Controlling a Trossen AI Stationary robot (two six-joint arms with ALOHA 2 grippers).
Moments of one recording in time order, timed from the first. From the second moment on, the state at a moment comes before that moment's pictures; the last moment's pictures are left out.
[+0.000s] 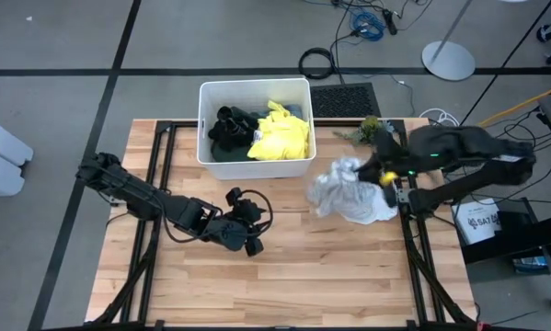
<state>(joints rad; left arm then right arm) -0.42 1.51 1.22 -0.47 -0.63 -0.51 0.10 1.01 1.44 -0.98 0.08 0.31</state>
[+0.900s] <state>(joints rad) -0.45 1.51 1.22 -0.58 -0.63 -0.52 0.25 1.35 1.45 -1.15 -0.21 0.31</state>
